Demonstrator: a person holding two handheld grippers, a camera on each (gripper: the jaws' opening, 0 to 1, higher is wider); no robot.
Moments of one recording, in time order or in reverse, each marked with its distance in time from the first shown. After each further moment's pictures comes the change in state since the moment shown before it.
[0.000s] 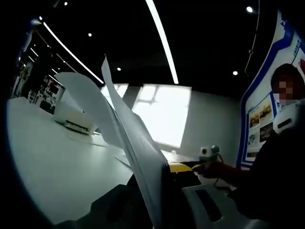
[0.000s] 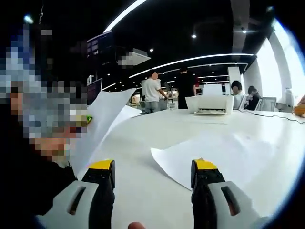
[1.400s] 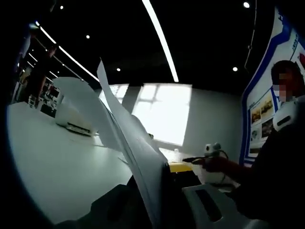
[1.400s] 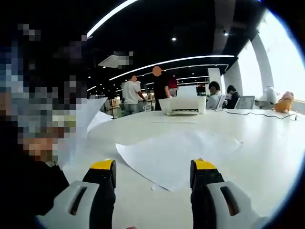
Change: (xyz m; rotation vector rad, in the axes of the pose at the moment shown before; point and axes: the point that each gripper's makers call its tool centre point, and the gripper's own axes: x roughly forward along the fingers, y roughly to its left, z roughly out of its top) left arm 0.002 0.001 -0.003 0.037 0.014 0.016; right arm -0.055 -0.067 0.003 0.038 -0.023 -0.175
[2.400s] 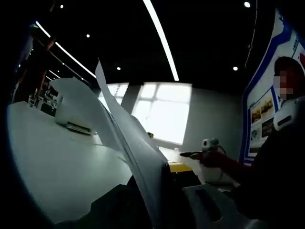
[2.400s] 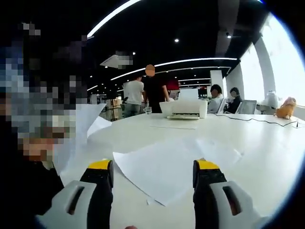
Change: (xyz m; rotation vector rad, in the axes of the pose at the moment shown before) left arm -0.001 0.001 -0.002 -0.004 0.009 -0.001; right arm 0.016 0.000 0.023 -0.032 0.000 0.009
